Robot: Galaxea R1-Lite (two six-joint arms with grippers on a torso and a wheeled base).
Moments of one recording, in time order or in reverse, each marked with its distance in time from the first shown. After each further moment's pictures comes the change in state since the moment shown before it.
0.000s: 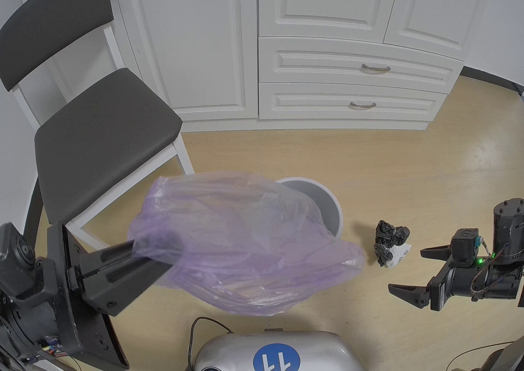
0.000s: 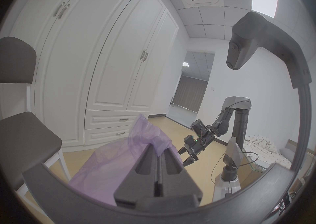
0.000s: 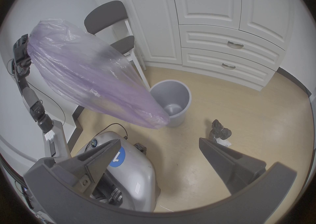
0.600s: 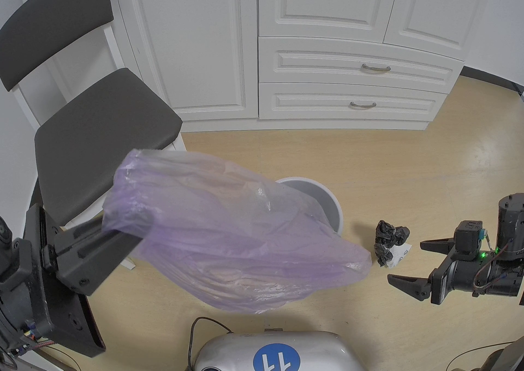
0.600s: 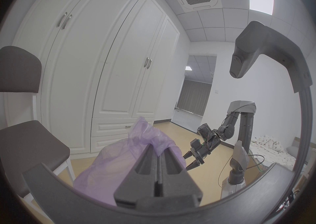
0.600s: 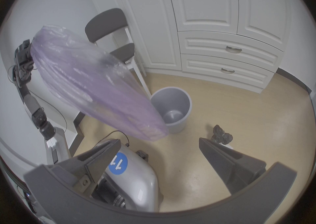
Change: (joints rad) left arm 0.044 -0.046 -0.015 0.000 0.000 0.029; right arm 0.010 -0.013 -0.011 -0.037 0.002 0.037
